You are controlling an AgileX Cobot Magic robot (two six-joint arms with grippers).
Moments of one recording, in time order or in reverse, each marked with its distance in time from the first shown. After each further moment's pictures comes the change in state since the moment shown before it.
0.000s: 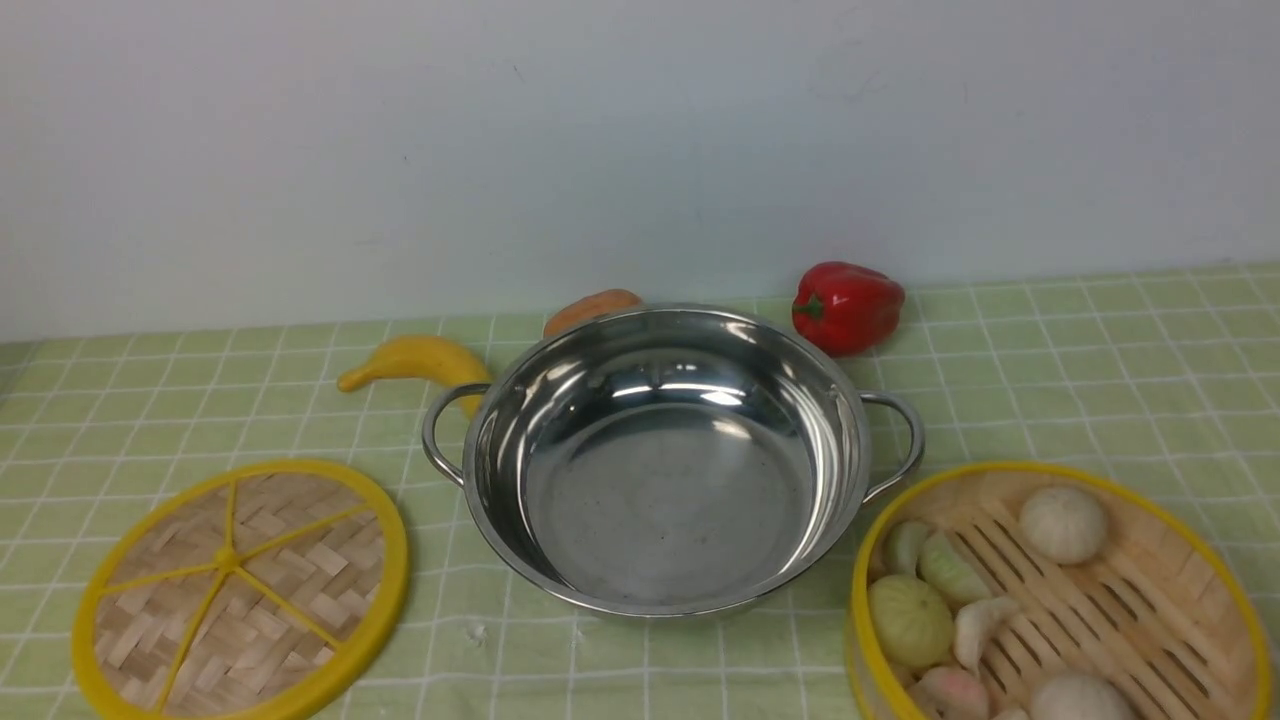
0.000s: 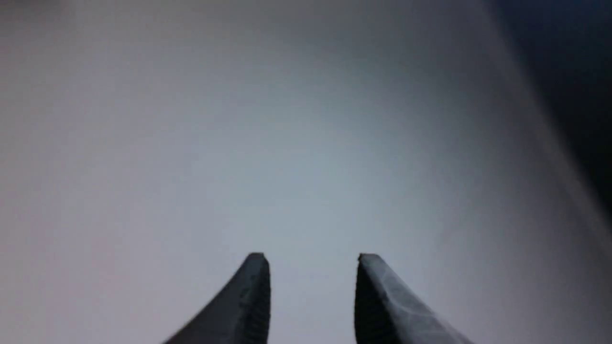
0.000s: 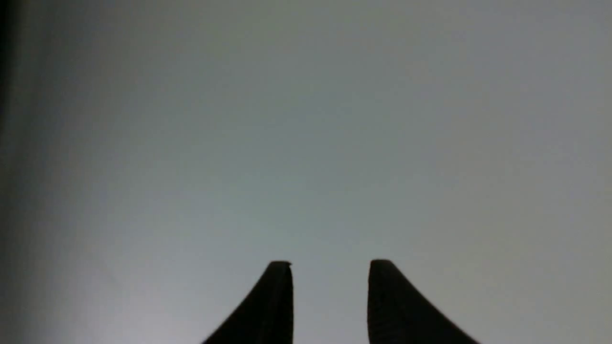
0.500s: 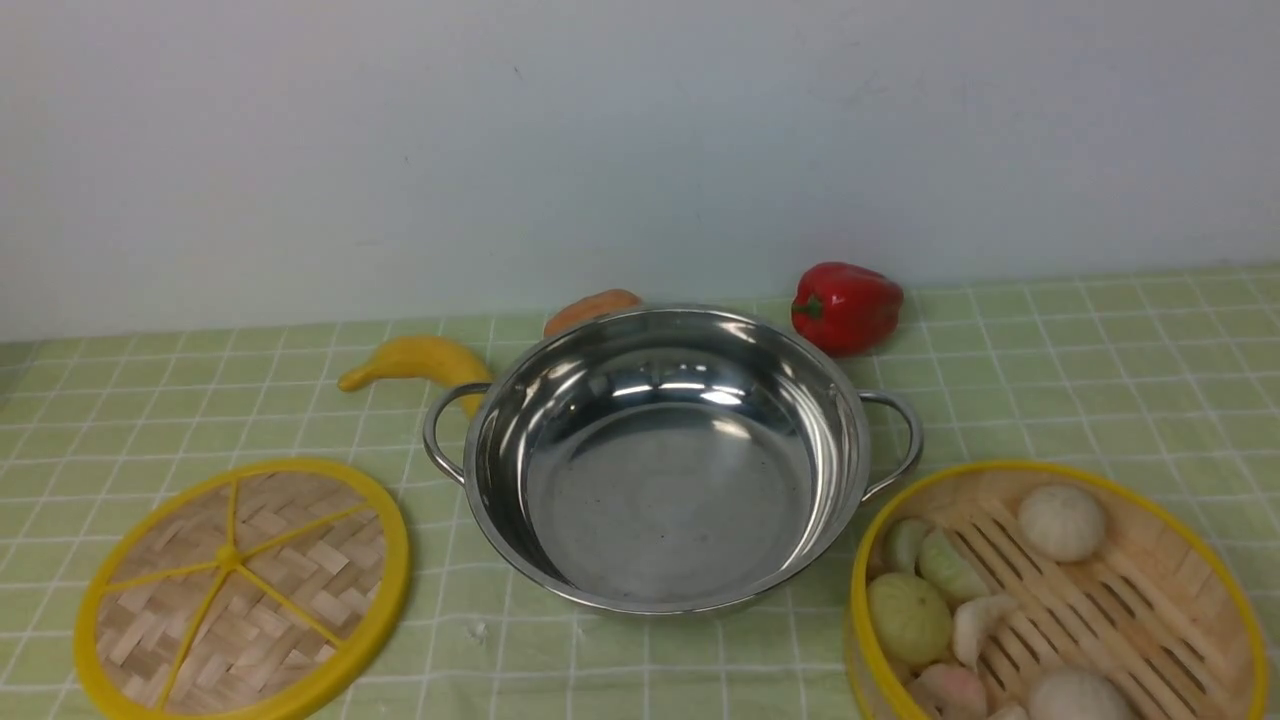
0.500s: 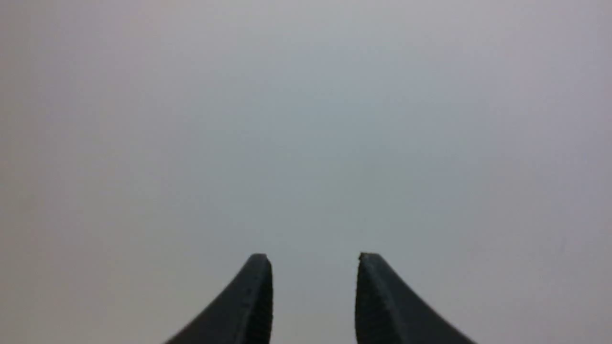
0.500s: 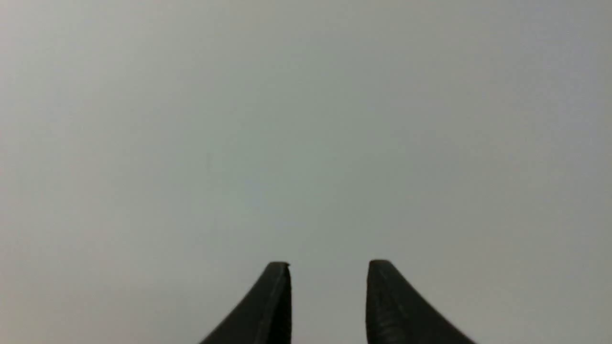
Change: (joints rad) right arm 0.000 0.690 -0.831 -0.143 1.177 -0.920; left arm 0.000 0.518 -0.556 0.033 0.953 0.714
